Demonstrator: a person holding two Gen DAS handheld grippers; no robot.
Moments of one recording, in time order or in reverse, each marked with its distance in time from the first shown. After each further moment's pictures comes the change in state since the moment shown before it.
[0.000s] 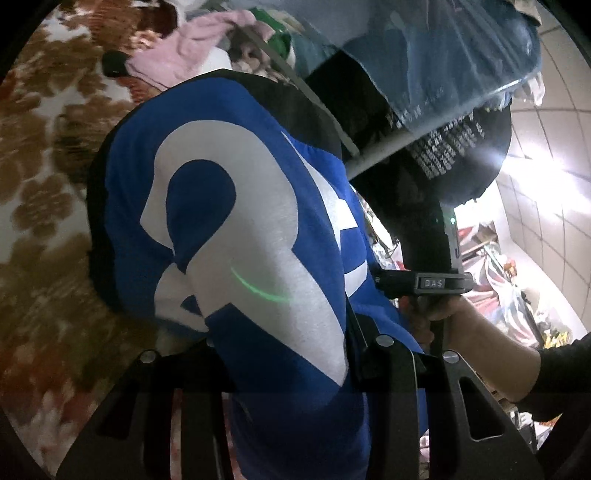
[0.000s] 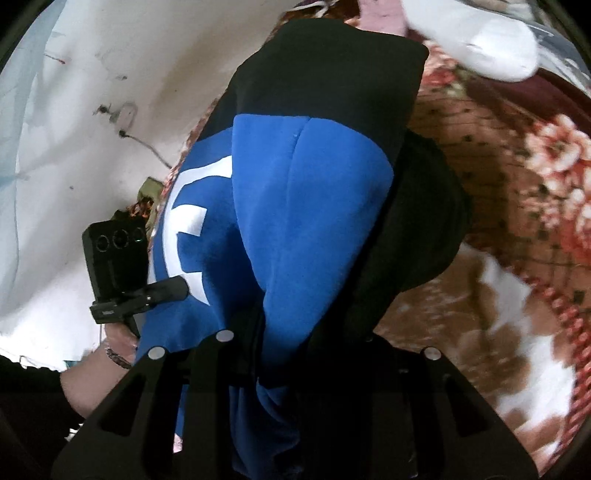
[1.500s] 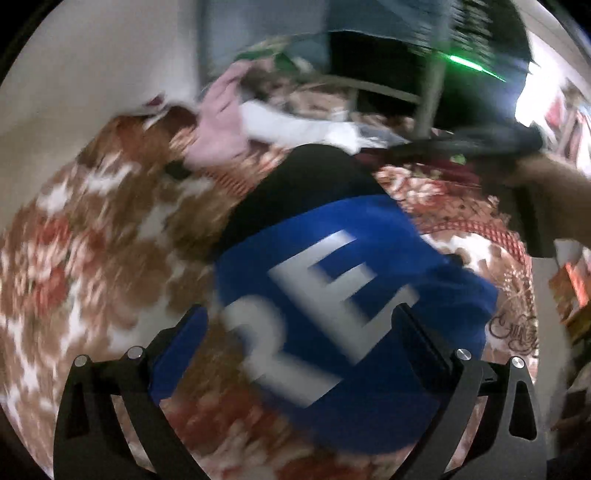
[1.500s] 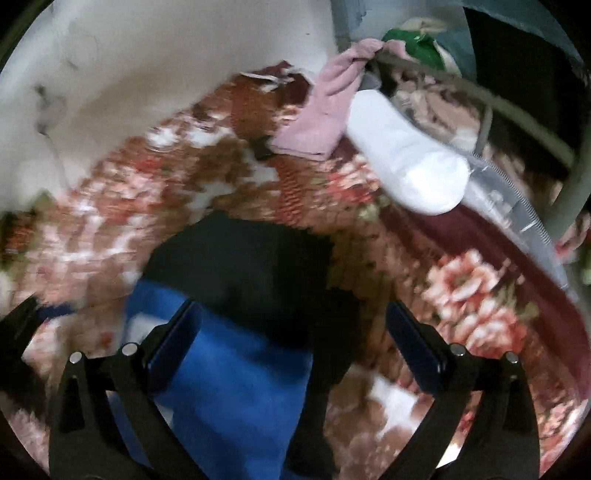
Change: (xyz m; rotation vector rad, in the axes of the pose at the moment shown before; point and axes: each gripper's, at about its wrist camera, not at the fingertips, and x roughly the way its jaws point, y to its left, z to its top) left arm 0.011 -0.053 -0.013 0.539 -0.008 0.667; right arm 0.029 0.054 0.060 -0.167 -0.289 -0.633
